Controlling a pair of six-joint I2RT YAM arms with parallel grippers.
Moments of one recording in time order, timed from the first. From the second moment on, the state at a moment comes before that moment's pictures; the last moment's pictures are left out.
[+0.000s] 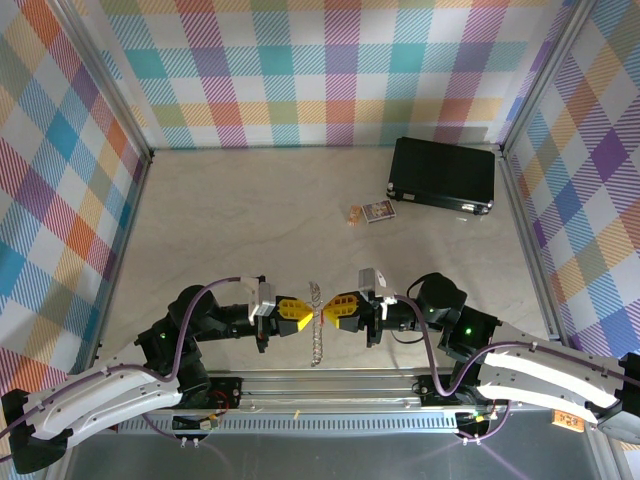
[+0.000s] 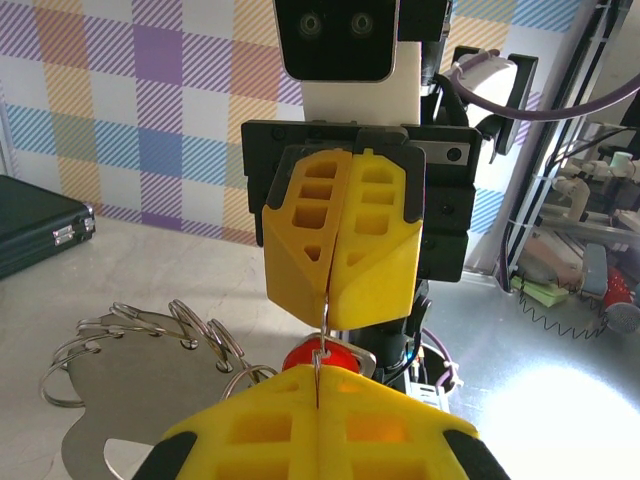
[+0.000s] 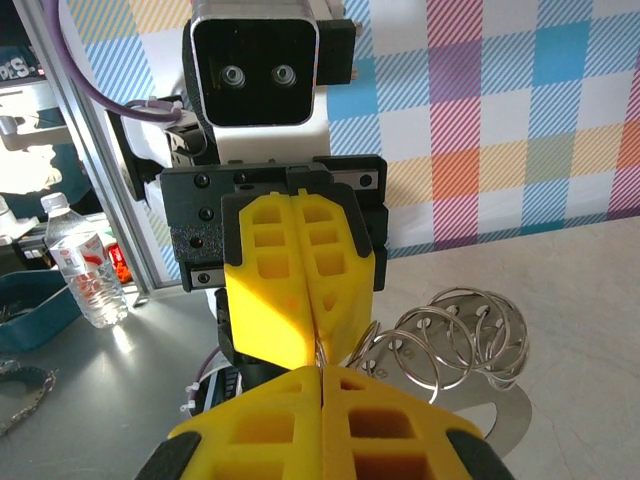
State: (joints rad) left arm -1.00 0.54 0.50 0.05 0.44 -0.13; right arm 1.12 0.74 0.55 0.20 -0.40 0.13
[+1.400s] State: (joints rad) left arm -1.00 0.53 0.49 0.05 0.43 -0.13; right arm 1.12 0.72 0.52 0.21 -0.37 0.15
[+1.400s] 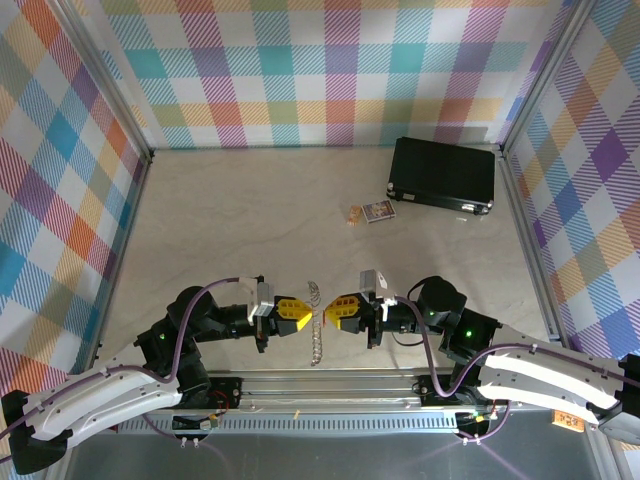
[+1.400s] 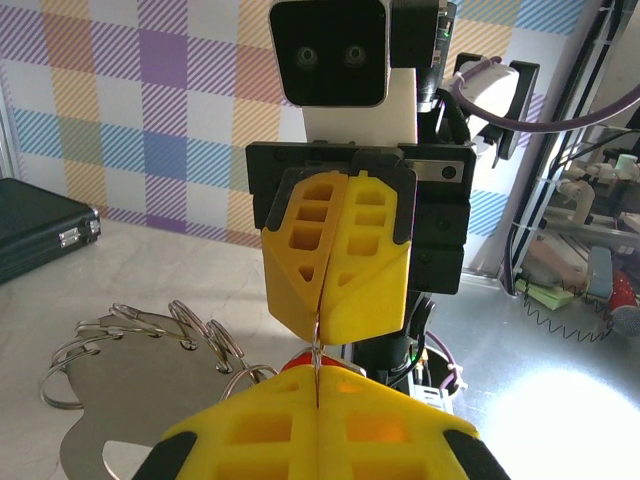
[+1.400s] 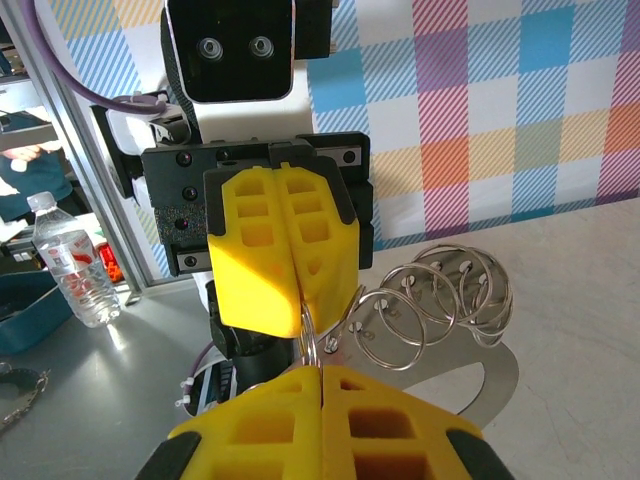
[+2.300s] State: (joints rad) left arm -1.00 0.52 0.49 0.05 0.42 -0.13; right arm 1.13 0.72 0.52 0.21 -0.36 0.15
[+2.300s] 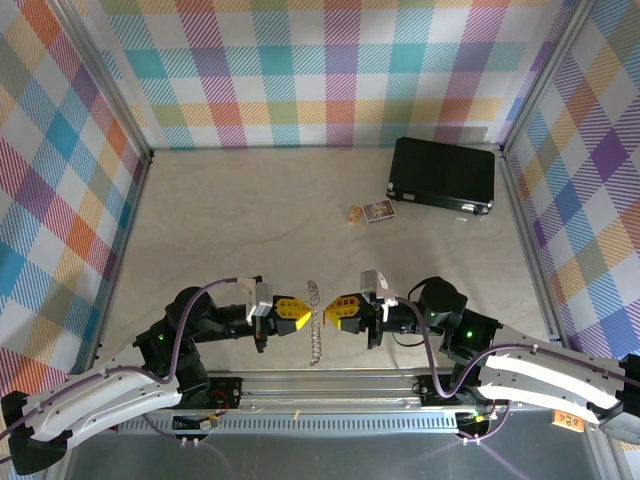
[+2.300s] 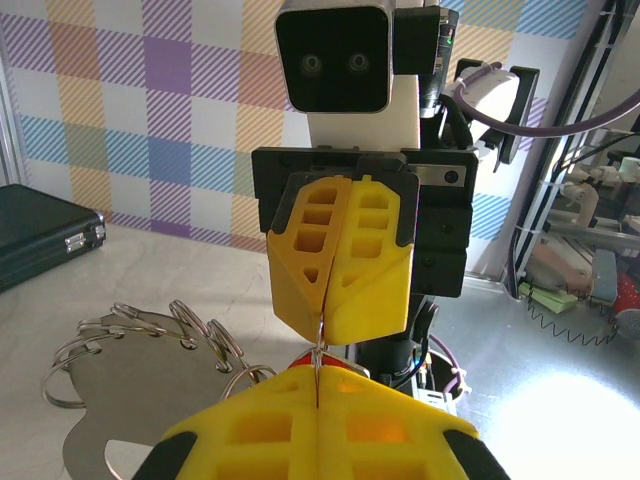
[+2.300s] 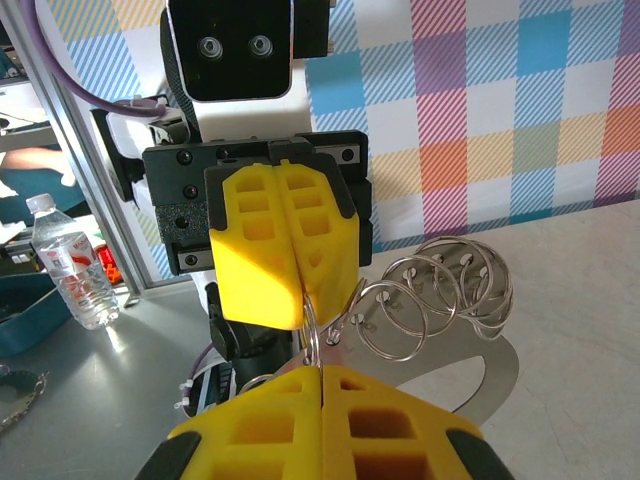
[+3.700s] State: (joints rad) left arm -1.00 0.51 0.49 0.05 0.41 -0.13; right arm 1.16 0.74 0.51 0.26 -0.31 0.14
